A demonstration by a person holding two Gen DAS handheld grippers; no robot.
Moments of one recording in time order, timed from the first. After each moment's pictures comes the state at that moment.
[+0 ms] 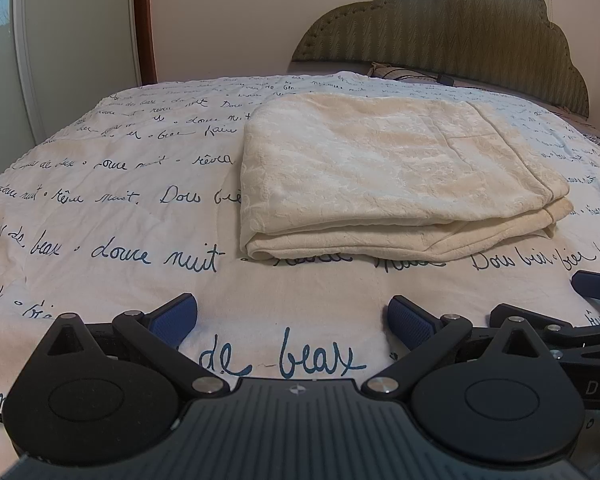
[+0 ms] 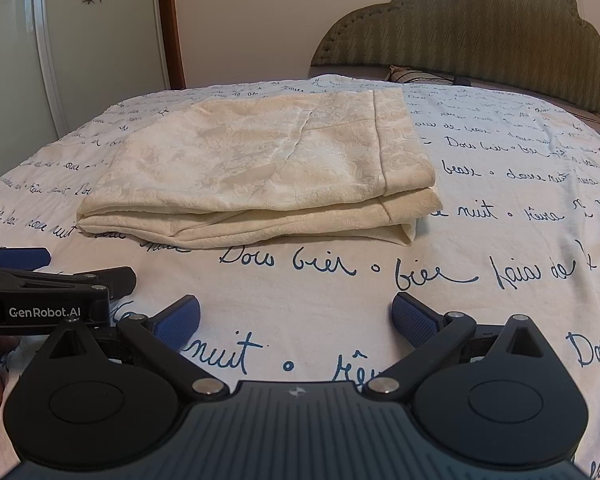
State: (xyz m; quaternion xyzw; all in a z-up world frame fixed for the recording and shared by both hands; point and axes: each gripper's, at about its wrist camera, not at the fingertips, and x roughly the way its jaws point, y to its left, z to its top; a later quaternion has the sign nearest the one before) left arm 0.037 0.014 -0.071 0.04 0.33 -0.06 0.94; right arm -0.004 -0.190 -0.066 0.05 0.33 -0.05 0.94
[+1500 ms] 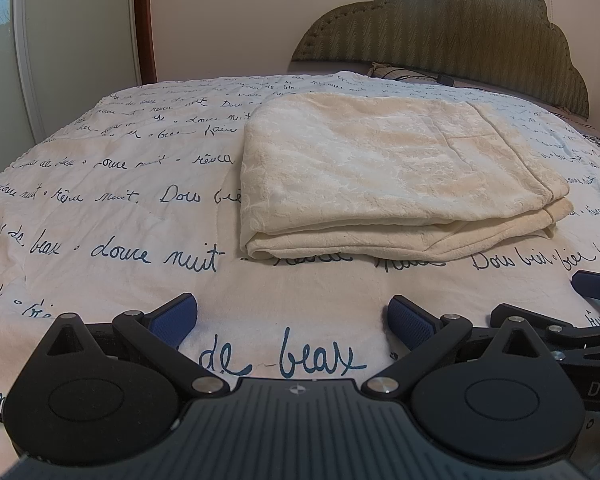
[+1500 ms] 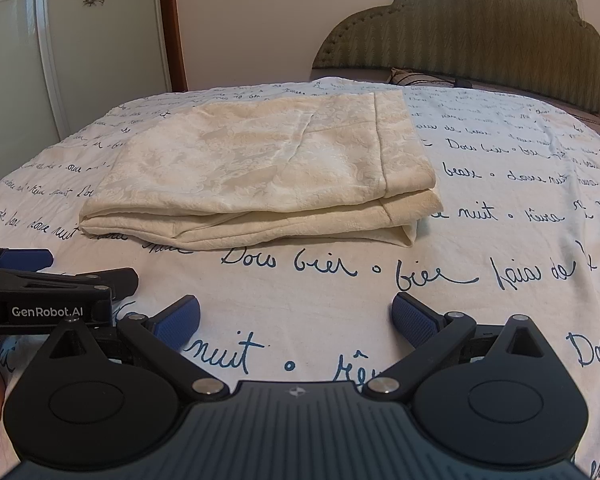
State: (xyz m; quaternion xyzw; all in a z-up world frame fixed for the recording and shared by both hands) left arm 0.036 0.015 -0.071 0.04 0.33 -0.05 0.94; right arm -0.005 -0.190 -0.066 0.05 0.33 -0.04 0.94
